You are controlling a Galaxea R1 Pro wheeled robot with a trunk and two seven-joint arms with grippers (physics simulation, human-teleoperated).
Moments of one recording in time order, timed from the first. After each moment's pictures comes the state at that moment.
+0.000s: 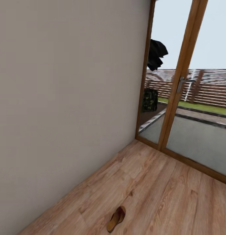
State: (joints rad) left arm -0.06 0.03 0.03 -0.38 0.01 -0.44 -0.01; right arm -0.06 -0.05 -0.01 -0.48 -0.03 -0.36 0.01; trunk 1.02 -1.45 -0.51
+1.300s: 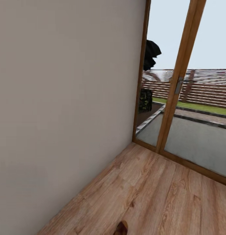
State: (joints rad) left arm -0.06 0.03 0.03 -0.38 0.01 -0.44 -0.01; right arm -0.06 -0.05 -0.01 -0.48 -0.03 -0.36 0.01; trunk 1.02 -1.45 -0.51
